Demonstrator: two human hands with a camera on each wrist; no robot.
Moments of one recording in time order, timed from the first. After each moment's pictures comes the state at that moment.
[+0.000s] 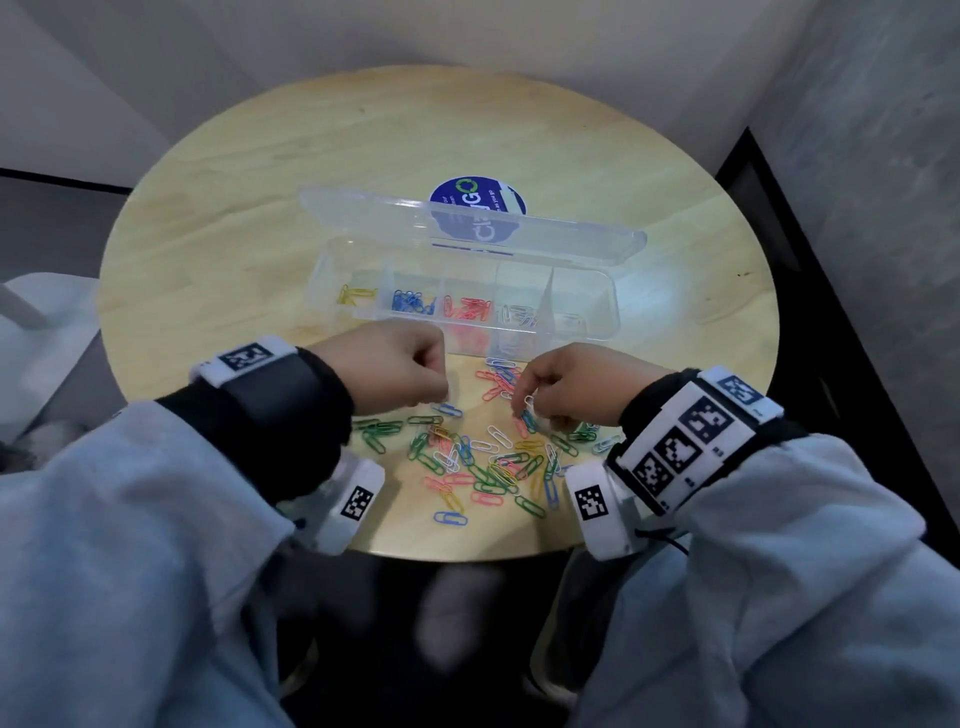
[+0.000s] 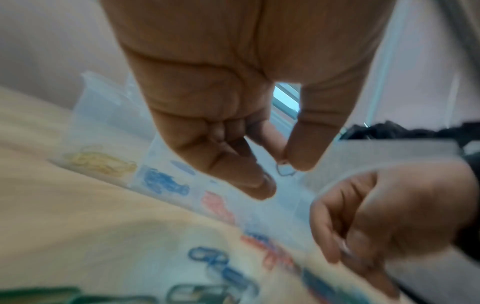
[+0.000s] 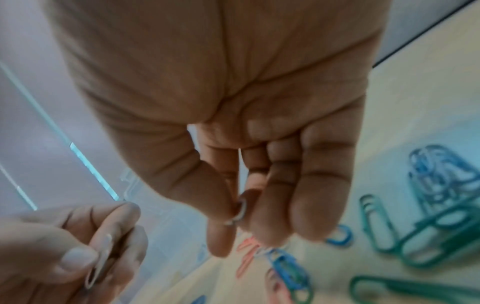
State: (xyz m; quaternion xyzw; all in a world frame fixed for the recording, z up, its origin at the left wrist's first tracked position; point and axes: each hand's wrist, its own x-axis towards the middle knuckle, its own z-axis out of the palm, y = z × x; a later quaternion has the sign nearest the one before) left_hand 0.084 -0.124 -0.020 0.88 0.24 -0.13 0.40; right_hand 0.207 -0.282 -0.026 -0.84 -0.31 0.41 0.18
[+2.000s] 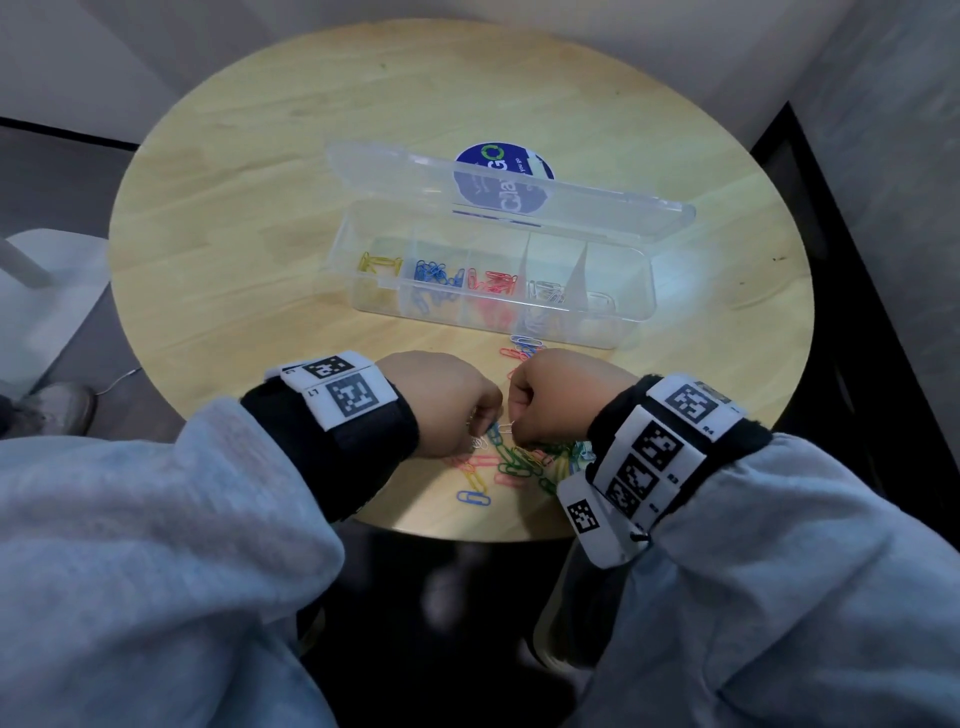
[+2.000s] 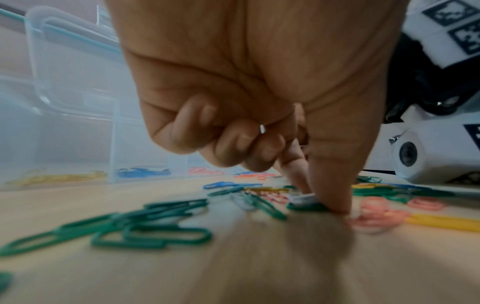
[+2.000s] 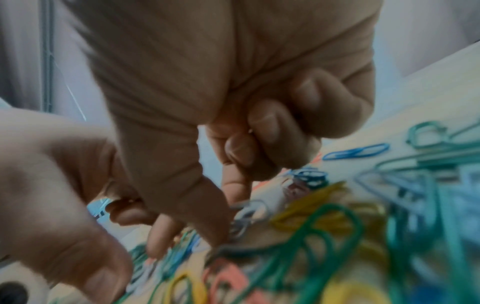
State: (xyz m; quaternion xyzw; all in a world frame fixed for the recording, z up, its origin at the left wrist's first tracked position) left_hand 0.081 -0.149 -0.051 0.96 0.06 -0.24 0.11; right_hand 0.172 -0.254 -0.044 -0.84 -0.43 0.32 -0.01
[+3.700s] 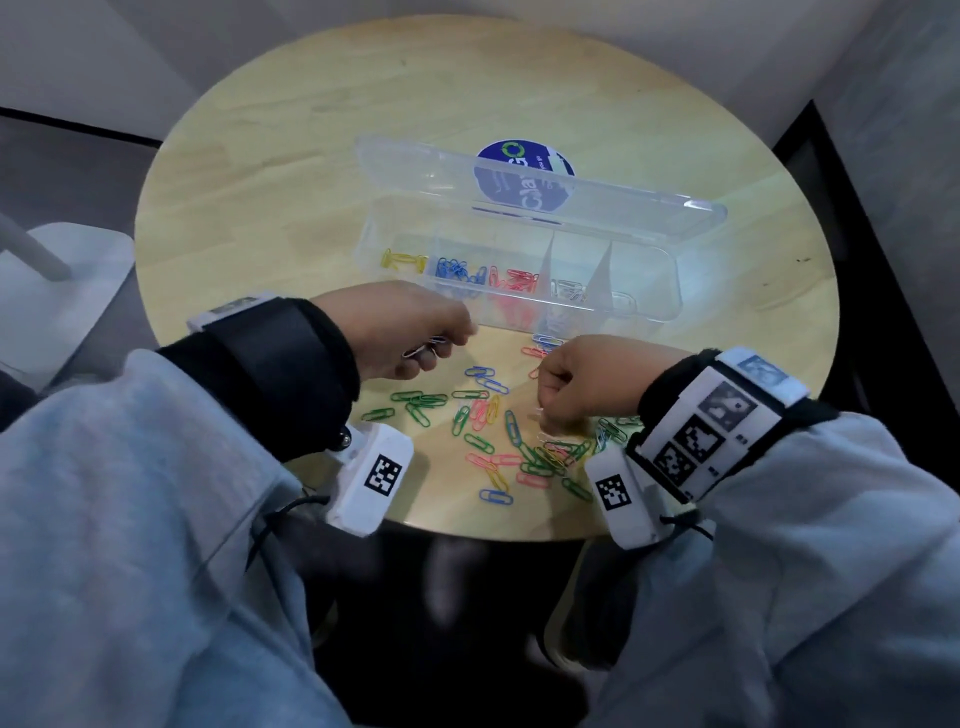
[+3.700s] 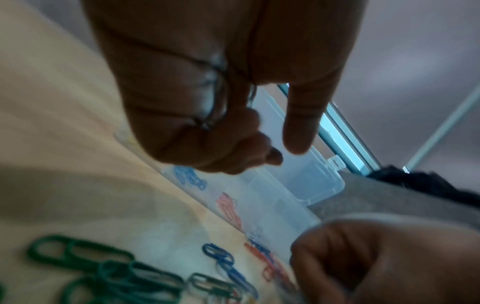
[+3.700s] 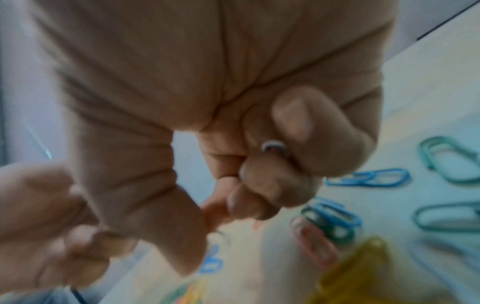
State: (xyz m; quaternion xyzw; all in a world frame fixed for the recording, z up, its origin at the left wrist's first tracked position) left_hand 0.076 -0.100 -0.024 0.71 0.37 -0.14 0.59; right_hand 0.187 -0.254 -0.032 -0.84 -0.39 0.38 0.03
